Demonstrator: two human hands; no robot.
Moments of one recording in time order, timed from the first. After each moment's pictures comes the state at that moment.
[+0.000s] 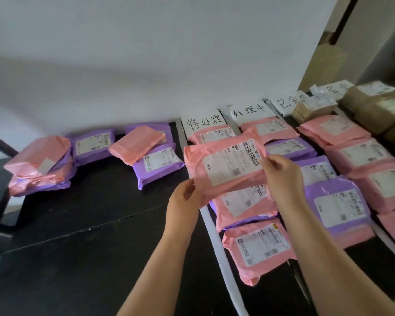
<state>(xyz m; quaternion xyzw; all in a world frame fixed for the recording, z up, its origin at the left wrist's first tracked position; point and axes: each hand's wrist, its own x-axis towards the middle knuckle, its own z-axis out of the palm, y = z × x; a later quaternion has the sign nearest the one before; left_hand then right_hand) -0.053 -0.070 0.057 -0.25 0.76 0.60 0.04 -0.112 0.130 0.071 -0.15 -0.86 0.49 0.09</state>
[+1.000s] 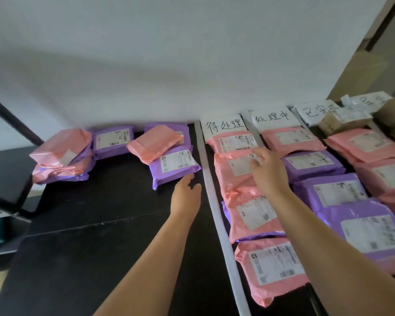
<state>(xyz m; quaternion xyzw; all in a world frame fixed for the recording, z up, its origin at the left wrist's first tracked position) -0.110 -0.110 0.023 -0.32 0.80 0.50 0.05 -0.179 0.083 0.047 -0.03 -0.91 0.41 0.02</state>
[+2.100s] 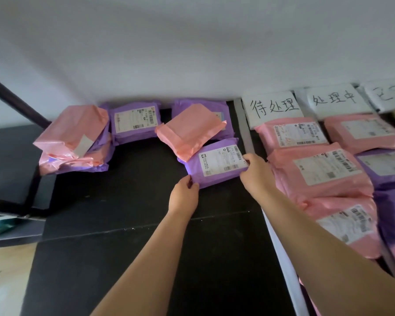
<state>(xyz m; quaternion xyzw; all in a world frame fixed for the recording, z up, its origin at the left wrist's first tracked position) -0.151 -0.269 -0.050 -0.32 0.81 0.46 0.15 -0.230 -0.097 -0.049 -0.02 -0.95 0.28 -0.12</state>
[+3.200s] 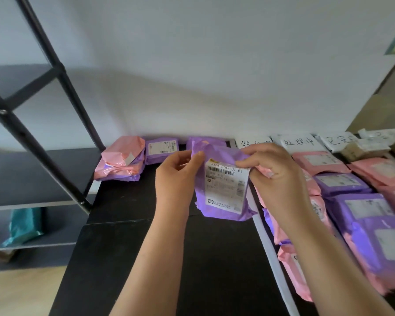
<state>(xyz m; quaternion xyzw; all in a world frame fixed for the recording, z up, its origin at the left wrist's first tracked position) 0.014 -0.245 0.177 -0.21 0.68 0.68 -0.20 -0.014 -0.068 0.194 0.26 -0.81 0.48 0.22</state>
